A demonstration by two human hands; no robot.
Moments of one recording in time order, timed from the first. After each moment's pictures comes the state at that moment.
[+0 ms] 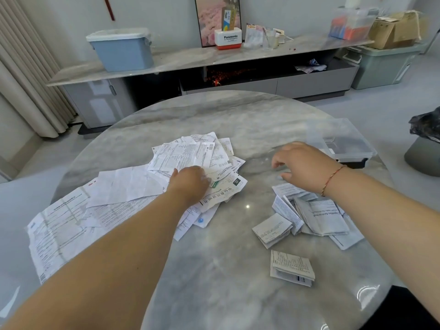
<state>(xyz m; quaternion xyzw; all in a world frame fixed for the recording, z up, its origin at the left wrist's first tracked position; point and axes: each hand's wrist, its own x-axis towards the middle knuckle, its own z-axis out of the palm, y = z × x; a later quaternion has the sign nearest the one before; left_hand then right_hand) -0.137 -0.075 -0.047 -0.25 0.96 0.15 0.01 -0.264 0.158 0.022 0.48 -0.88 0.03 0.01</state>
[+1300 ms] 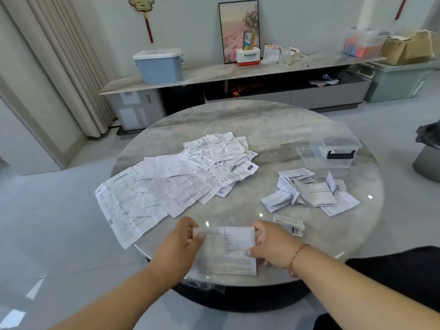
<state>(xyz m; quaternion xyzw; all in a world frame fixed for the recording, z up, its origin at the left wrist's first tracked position) 0.104 0.041 -0.029 -0.31 0.85 0.41 -0.11 -0.054 0.199 -0.038 0.32 -0.83 0.29 -0.34</state>
